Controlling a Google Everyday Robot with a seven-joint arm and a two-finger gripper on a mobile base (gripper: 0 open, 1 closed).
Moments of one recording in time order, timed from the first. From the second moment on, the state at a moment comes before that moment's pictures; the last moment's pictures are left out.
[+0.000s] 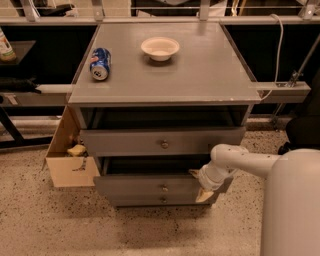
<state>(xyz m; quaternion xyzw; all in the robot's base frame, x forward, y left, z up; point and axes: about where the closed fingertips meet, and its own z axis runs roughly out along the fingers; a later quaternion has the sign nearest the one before) 0.574 -0.164 0.389 -0.77 0.61 0.09 0.13</state>
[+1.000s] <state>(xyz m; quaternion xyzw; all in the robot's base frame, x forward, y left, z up) 0.516 -0.159 0.408 -0.79 0.59 0.13 0.12</state>
